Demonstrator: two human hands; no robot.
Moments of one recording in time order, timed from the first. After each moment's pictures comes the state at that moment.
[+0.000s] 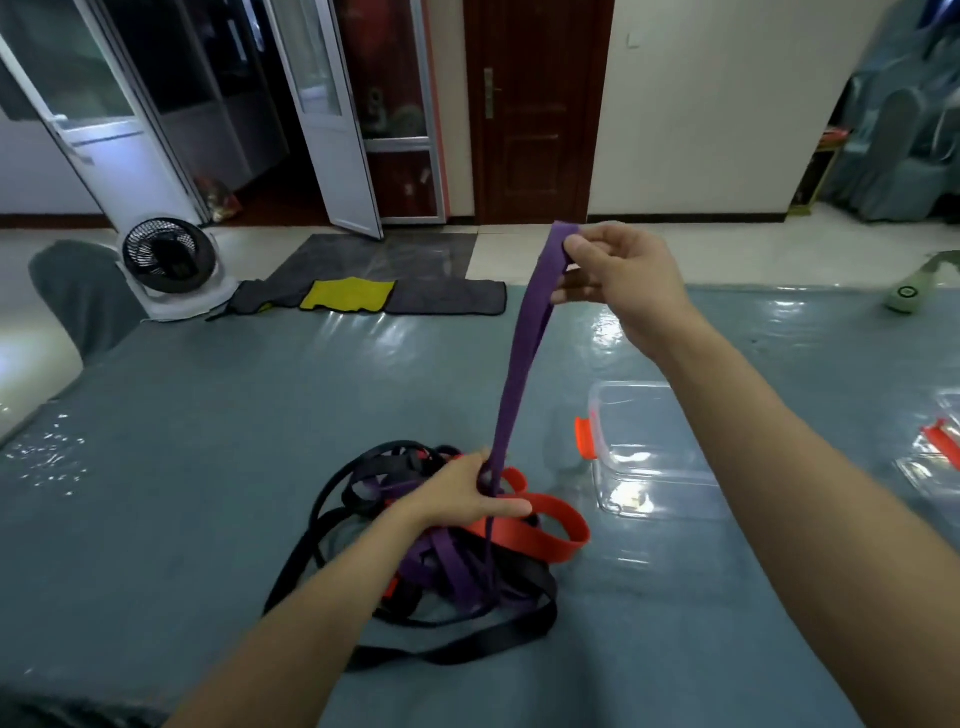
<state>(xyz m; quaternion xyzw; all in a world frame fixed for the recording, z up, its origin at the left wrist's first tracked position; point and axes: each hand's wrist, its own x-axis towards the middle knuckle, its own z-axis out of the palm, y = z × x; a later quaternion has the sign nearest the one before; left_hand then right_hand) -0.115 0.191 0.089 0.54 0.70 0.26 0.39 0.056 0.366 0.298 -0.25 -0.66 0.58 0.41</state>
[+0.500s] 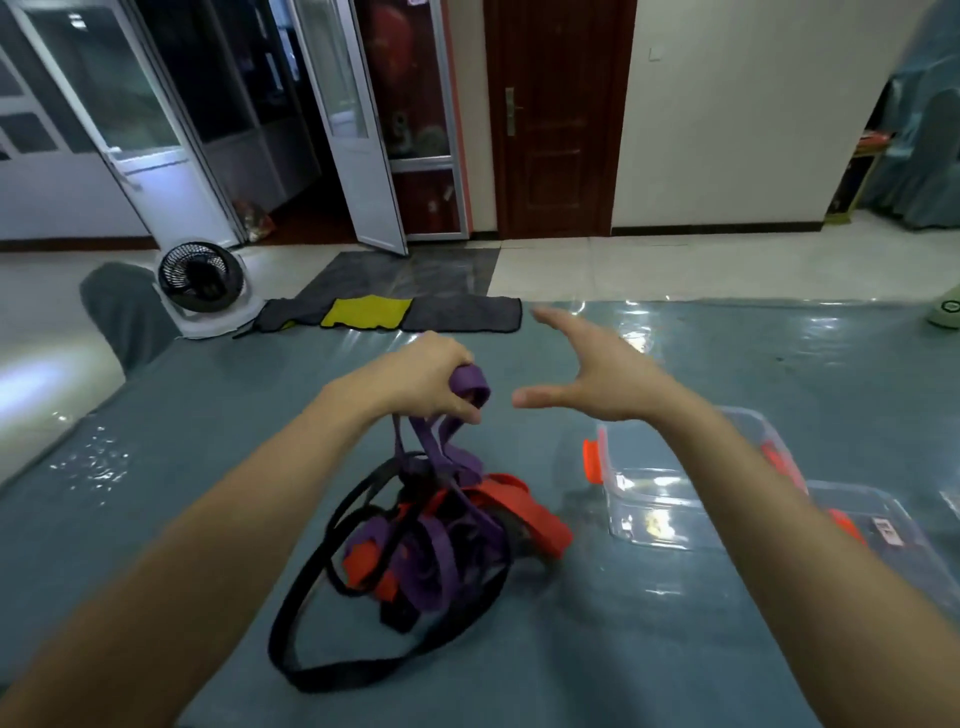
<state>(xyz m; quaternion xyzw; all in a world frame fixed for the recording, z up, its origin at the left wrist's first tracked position) -0.158 0.235 0.272 0.65 0.75 0.06 0.08 0.070 0.363 0.262 -0.26 -0.91 0.28 0.15</state>
